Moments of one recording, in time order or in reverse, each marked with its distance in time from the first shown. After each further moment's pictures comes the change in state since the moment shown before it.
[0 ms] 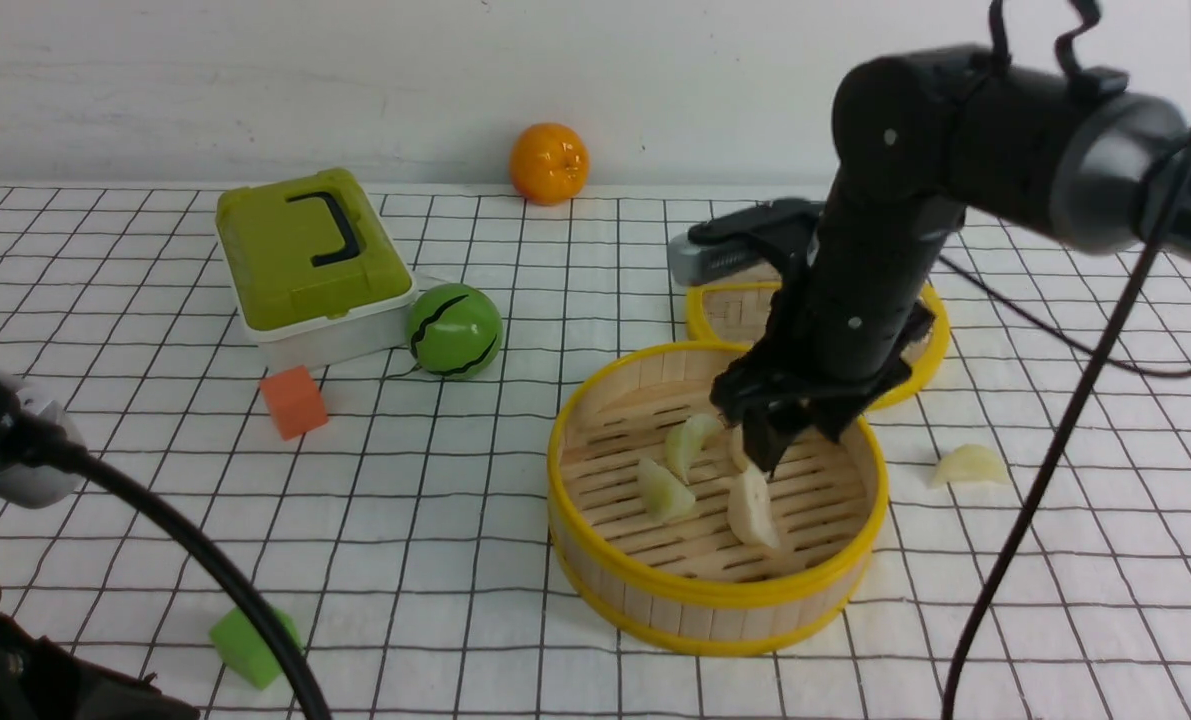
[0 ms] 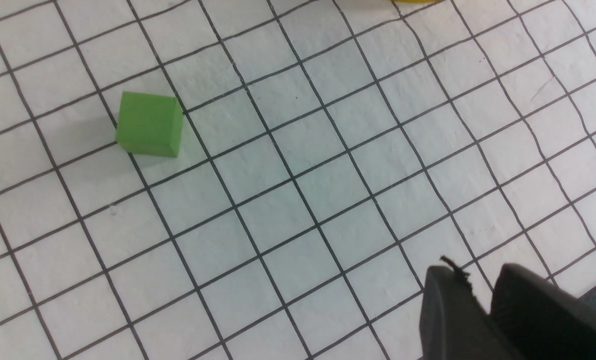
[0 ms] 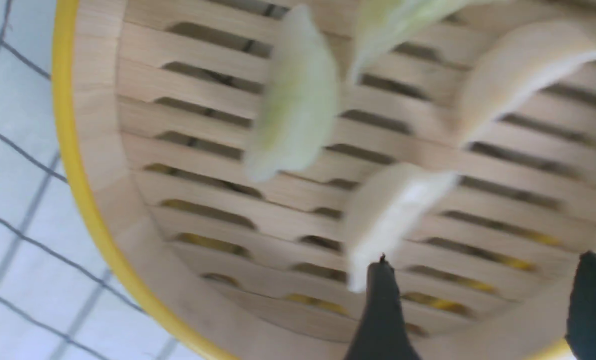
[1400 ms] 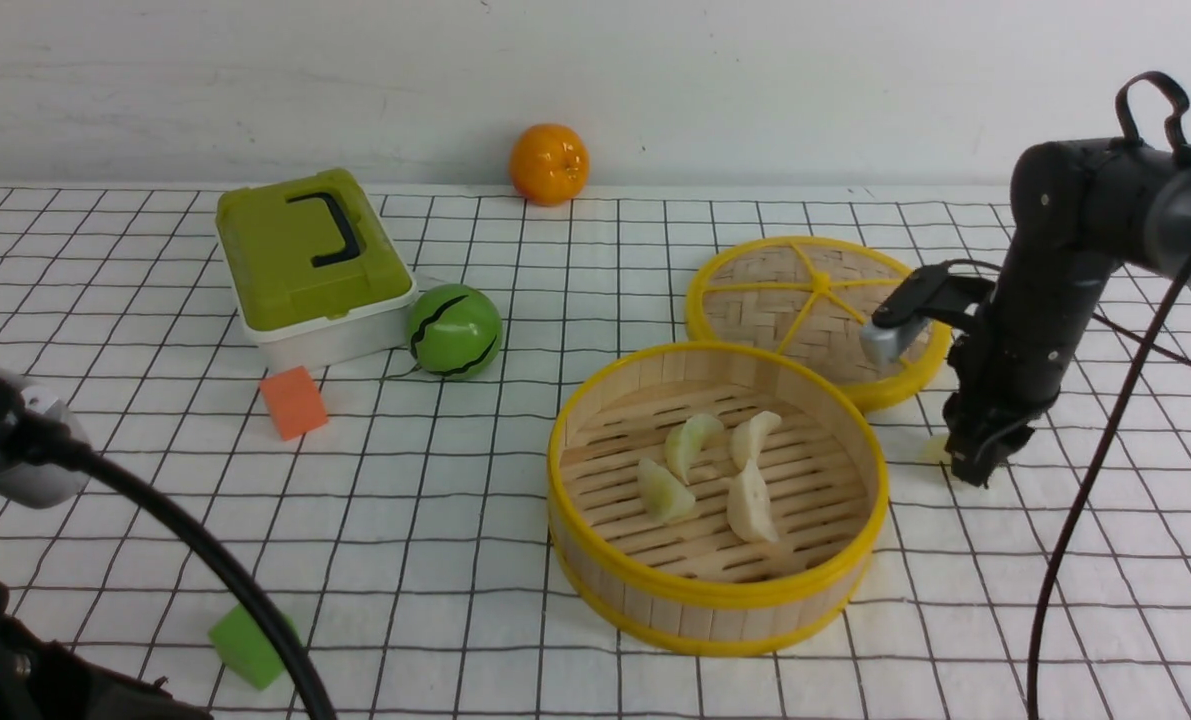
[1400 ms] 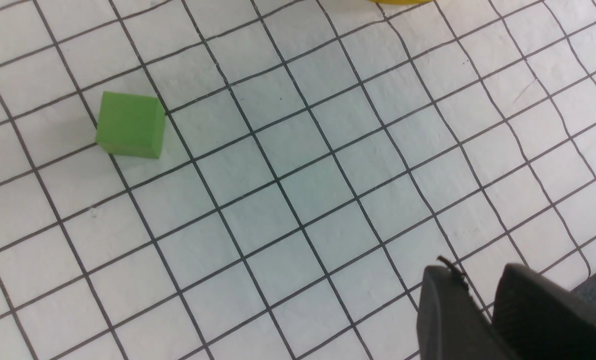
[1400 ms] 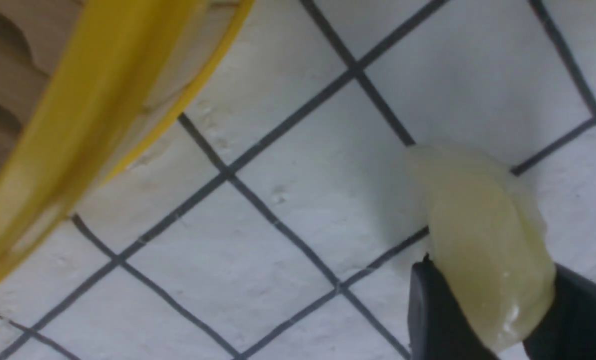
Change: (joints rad) right arm -0.342 0.235 -0.032 -0.010 -0.064 -0.605; left arm 0.000 0.000 0.000 -0.027 -0.007 0.000
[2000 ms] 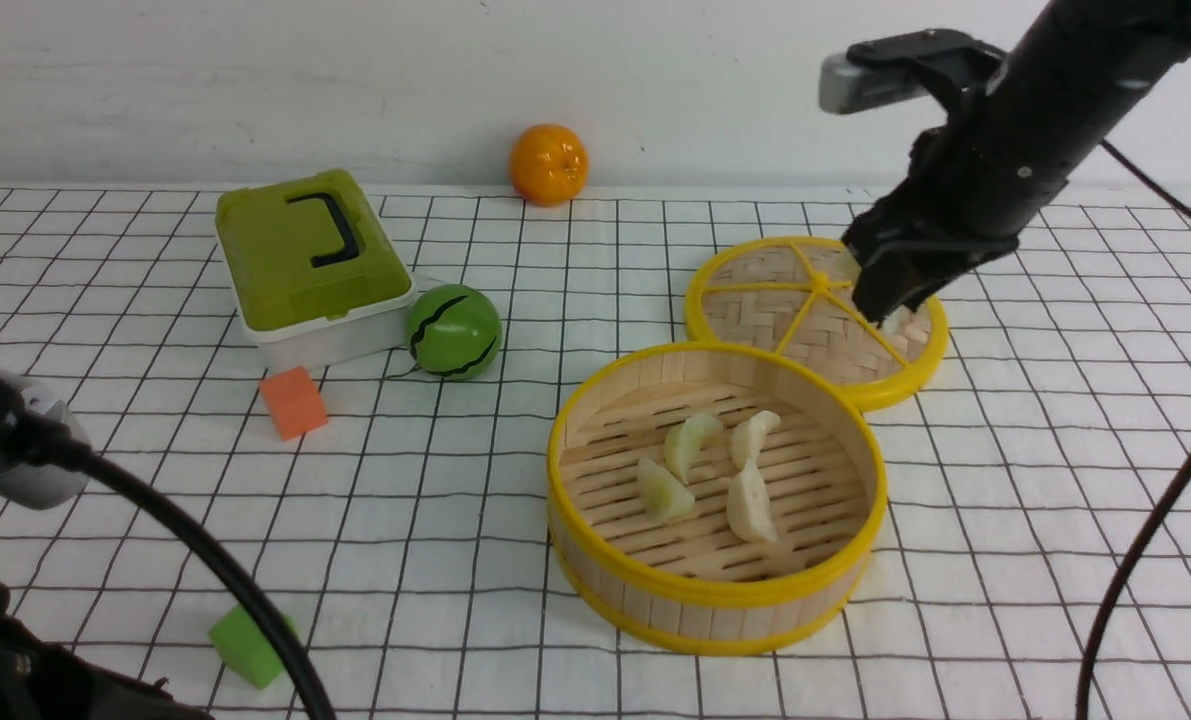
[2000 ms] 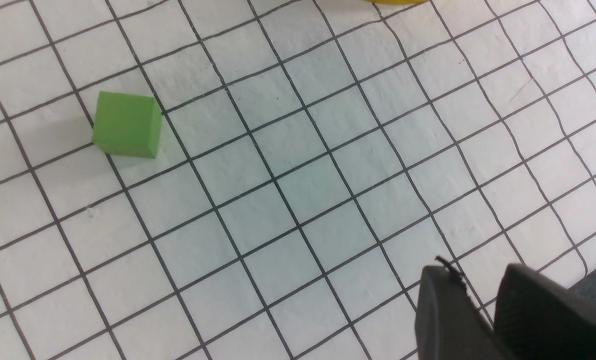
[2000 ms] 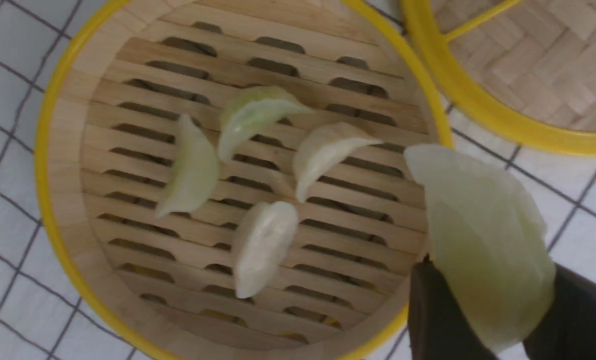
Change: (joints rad) right arm 0.159 -0.282 -0.078 0.197 0.089 0.442; left arm 0.000 0.000 0.001 -0.004 -0.001 0.009
